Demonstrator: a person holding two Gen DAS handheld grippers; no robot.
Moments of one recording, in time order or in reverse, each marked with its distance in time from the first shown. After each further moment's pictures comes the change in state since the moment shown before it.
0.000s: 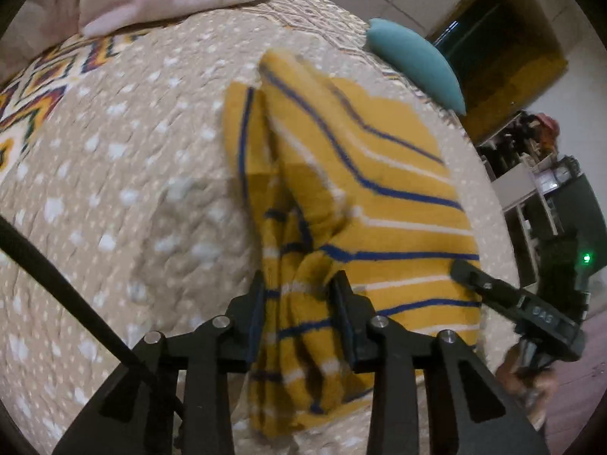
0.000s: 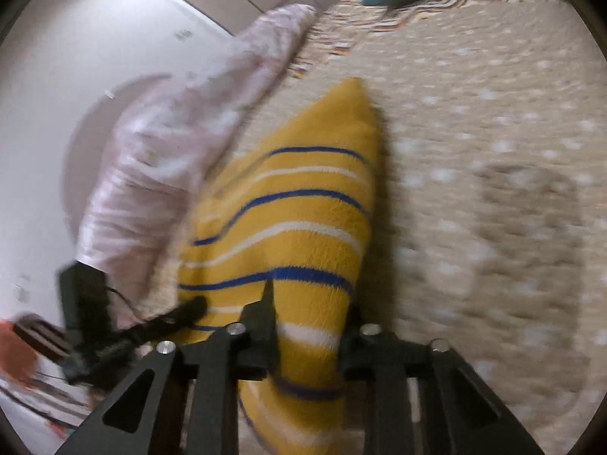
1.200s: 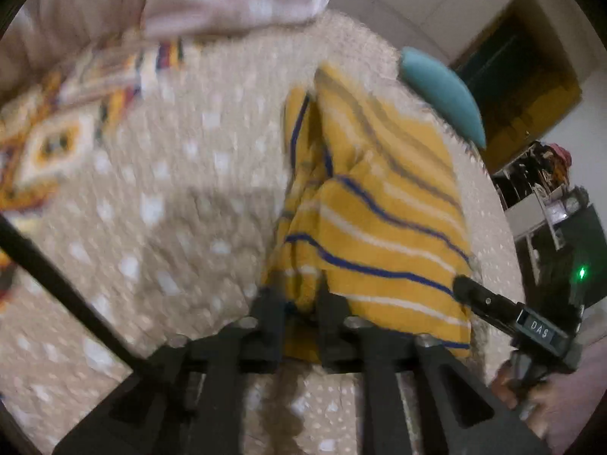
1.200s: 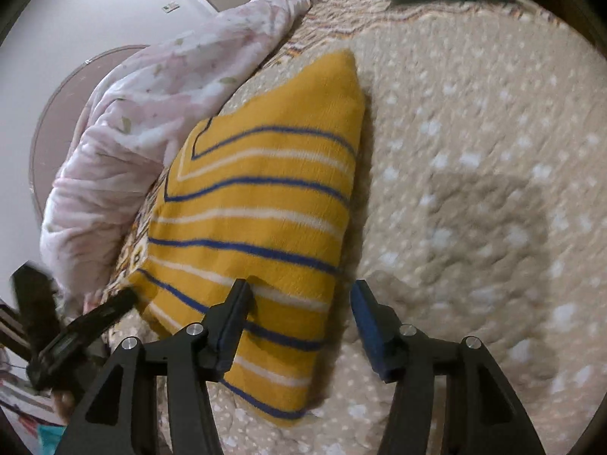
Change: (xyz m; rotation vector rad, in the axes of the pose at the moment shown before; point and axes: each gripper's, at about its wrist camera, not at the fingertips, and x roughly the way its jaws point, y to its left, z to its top) left arm -0.025 0.060 0.000 -0.116 -0.070 0.037; right arm 0.039 0.040 -0.005 -0.022 0.032 -0.038
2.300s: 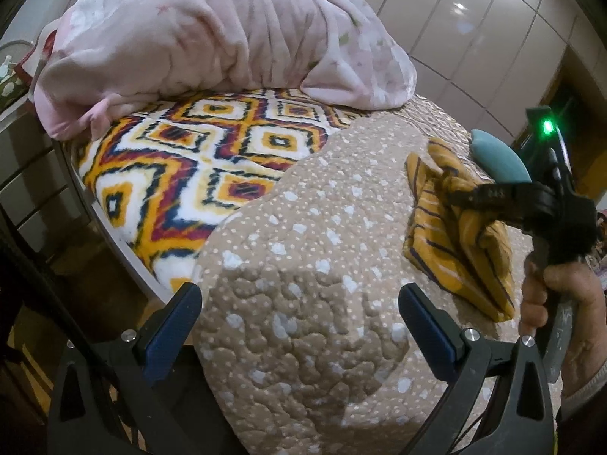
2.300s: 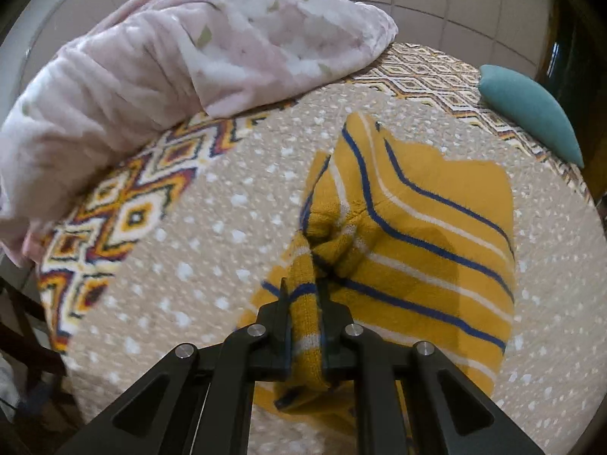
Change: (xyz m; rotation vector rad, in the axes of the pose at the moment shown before) left arm -0.139 0.066 -0.115 -0.120 -0.320 0.281; right arm 0.063 0.211 -0.004 -0.440 0.004 -0.321
